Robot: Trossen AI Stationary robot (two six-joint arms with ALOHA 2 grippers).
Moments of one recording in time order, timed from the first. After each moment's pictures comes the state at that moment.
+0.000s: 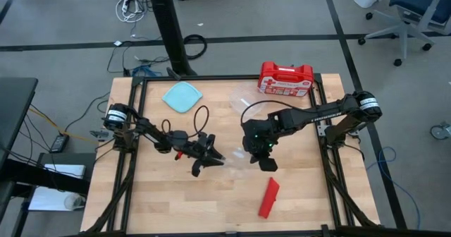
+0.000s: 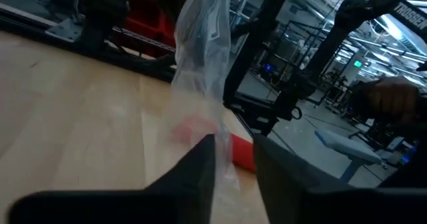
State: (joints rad) left arm -0.13 1.85 0.49 1.40 0.23 -0.44; right arm 0.12 1.56 1.24 -0.72 -0.38 0.09
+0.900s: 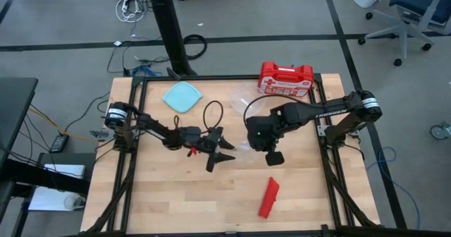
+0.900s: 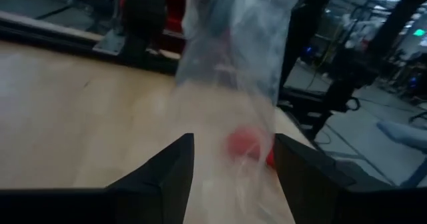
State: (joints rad) left arm -0.08 1.84 0.66 1.12 0.16 -0.29; right arm 0.13 1.56 1.42 -1.06 -0.15 -0.08
